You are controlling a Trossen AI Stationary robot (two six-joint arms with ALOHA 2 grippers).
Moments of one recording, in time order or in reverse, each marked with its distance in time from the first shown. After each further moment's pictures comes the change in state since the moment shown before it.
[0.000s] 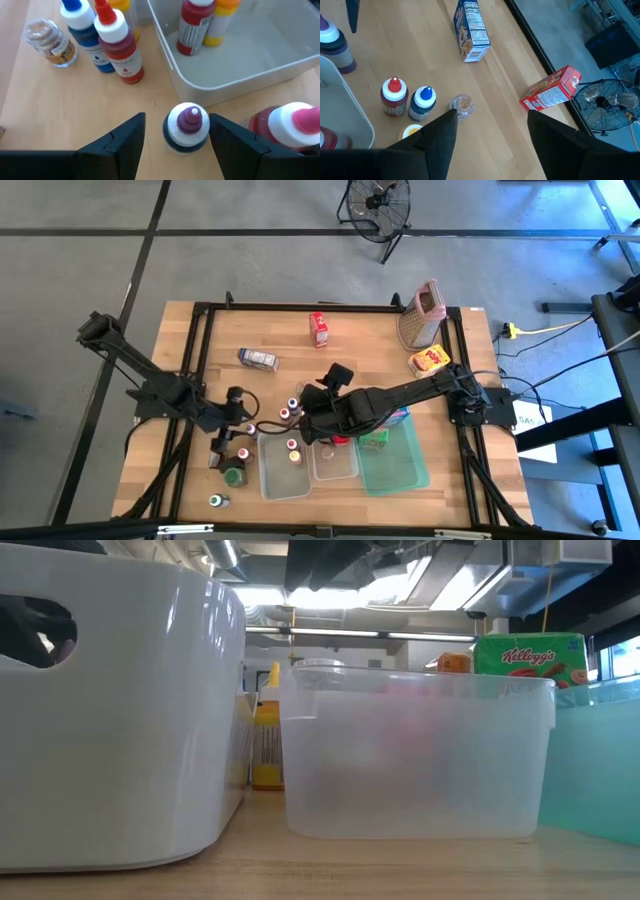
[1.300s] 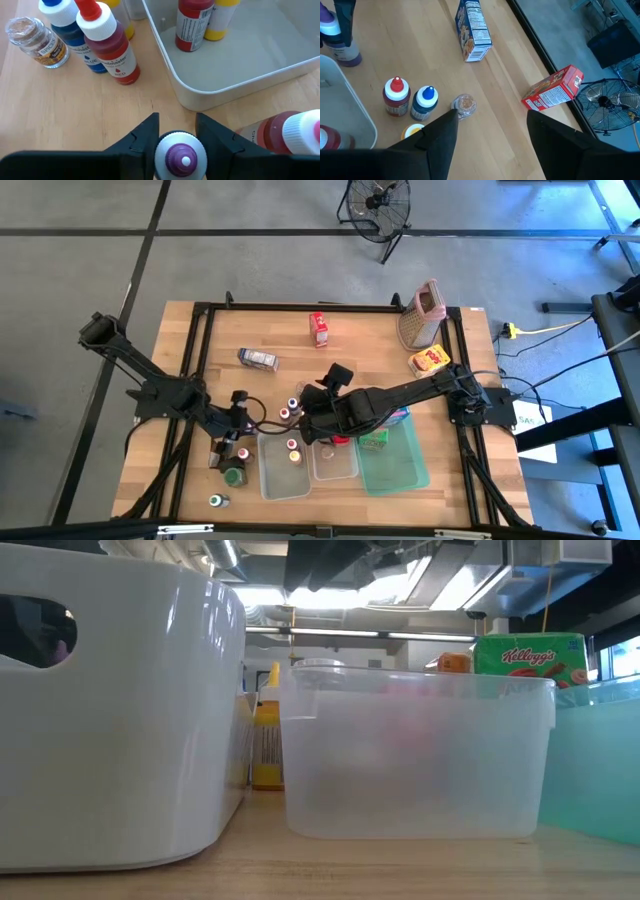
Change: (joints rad) left arm 0.000 0.118 0.002 0.076 -0.006 0.014; right arm 0.001 0.000 0.000 0.003 -0.009 0.002
